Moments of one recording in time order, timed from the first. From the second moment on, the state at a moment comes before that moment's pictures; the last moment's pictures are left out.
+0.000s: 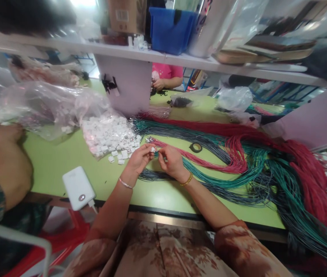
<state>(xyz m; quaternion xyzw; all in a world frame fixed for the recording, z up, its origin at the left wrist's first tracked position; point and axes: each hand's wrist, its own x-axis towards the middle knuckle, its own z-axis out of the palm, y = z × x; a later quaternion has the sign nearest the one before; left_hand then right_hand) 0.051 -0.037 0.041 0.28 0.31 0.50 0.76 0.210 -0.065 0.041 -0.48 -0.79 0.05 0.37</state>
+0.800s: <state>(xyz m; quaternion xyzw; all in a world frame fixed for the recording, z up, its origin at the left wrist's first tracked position) 0.065 -0.048 0.037 0.39 0.46 0.52 0.61 0.198 -0.068 0.021 -0.52 -0.73 0.21 0.39</state>
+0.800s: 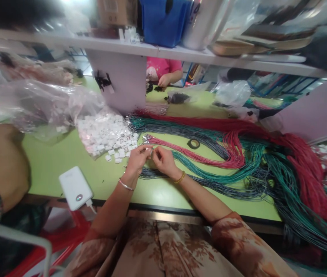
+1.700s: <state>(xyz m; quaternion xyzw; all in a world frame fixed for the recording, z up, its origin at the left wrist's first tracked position) 0.038 -0.038 0.040 0.44 0.52 0.38 0.62 0.210 0.005 0.013 -0.59 -0.79 0.07 0.12</state>
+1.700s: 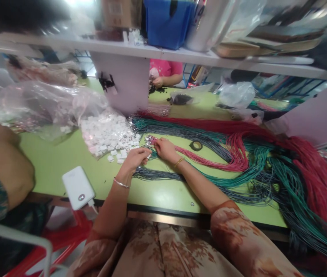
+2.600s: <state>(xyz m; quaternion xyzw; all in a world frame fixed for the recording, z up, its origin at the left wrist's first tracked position) 0.057 -0.044 0.034 0.29 0.35 0.48 0.75 0.219 -0.049 0.058 -0.50 -0.66 0.37 0.42</state>
